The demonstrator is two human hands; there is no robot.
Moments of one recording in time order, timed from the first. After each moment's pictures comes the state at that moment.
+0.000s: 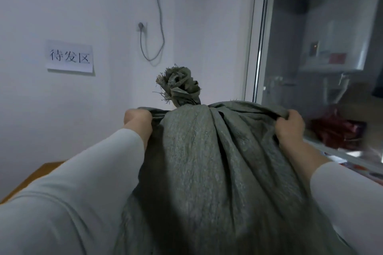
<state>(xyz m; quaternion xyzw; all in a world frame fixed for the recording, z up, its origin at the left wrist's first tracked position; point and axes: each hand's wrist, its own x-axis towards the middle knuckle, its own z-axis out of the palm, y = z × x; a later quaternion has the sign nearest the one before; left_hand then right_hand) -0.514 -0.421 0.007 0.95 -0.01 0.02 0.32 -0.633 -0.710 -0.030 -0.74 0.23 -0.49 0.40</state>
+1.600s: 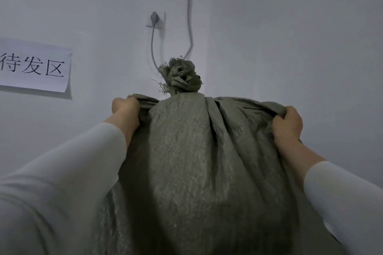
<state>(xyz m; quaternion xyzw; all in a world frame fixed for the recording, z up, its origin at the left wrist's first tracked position) 0.112 -0.426 0.090 0.41 0.16 0.26 0.86 0.079 -0.754 0.062 -0.73 0.13 -0.53 0.41</state>
